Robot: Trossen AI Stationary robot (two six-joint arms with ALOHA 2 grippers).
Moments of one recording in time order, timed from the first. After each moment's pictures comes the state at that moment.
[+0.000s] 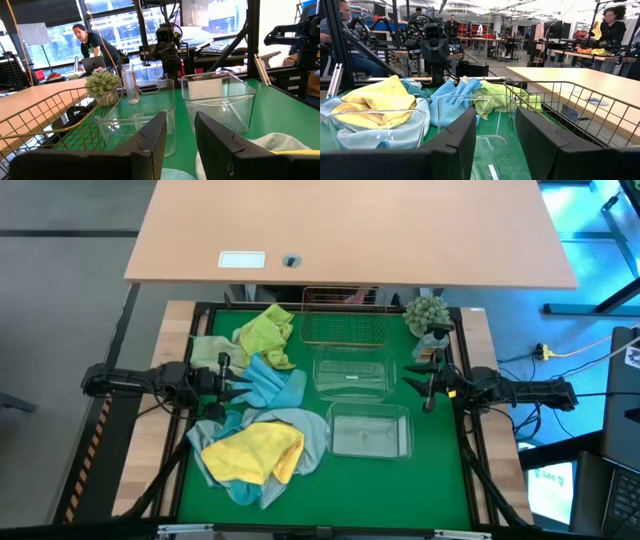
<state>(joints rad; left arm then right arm) -0.08 0.00 0.01 0.03 -0.11 0.14 0.05 0.01 0.01 0.06 0.25 -0.08</state>
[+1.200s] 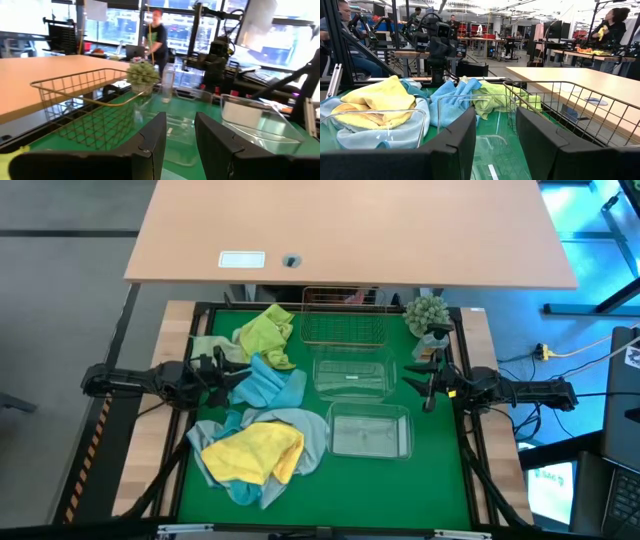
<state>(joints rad) -0.08 0.00 0.01 0.06 -0.39 -0.13 0.05 0.01 0.01 0.06 0.25 -0.08</state>
